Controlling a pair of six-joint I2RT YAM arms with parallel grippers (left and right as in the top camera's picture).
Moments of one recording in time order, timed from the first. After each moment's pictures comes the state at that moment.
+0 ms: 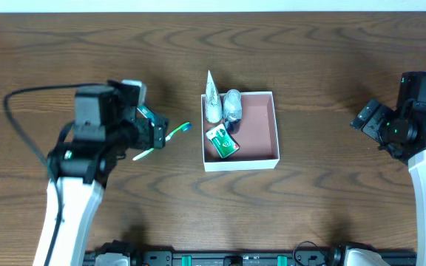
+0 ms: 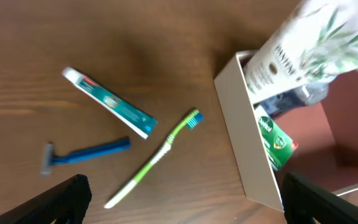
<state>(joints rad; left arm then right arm) -0.09 1.15 1.04 -0.79 0.23 -0.01 -0.16 1.28 1.23 -1.11 0.12 0.52</state>
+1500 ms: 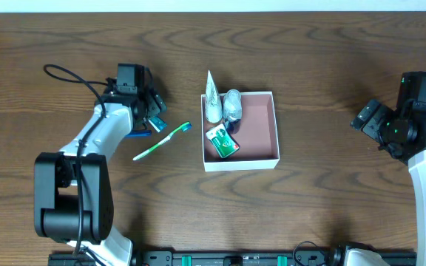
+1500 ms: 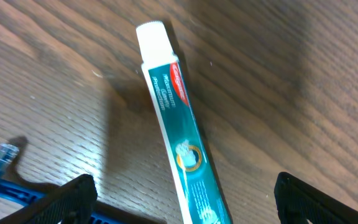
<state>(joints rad) -0.07 1.80 1.11 -0.47 -0.09 -0.59 -0.16 1.28 1.23 -1.11 0.12 0.52</state>
